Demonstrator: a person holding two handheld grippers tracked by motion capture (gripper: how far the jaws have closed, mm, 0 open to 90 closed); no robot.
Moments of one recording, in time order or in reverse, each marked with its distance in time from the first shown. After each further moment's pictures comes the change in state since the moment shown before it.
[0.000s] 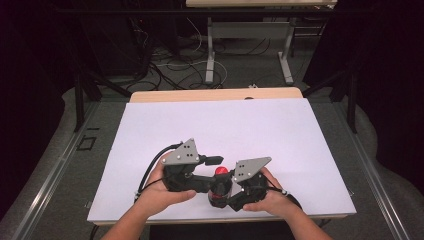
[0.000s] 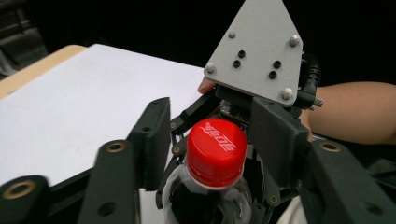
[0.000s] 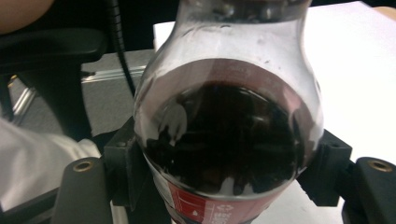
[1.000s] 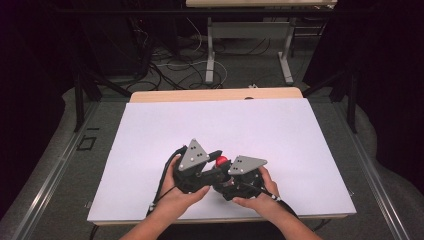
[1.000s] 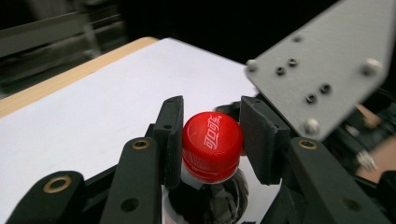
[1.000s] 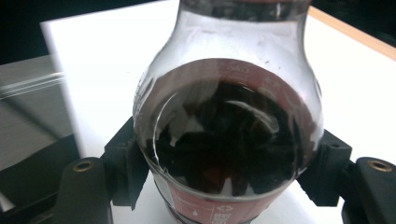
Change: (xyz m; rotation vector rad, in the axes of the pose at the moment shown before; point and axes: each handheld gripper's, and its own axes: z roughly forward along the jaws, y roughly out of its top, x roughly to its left) left arm -0.015 -0.003 0.028 -0.035 0.399 -0.125; right arm 0.000 0.000 0.013 0.030 -0.384 0.128
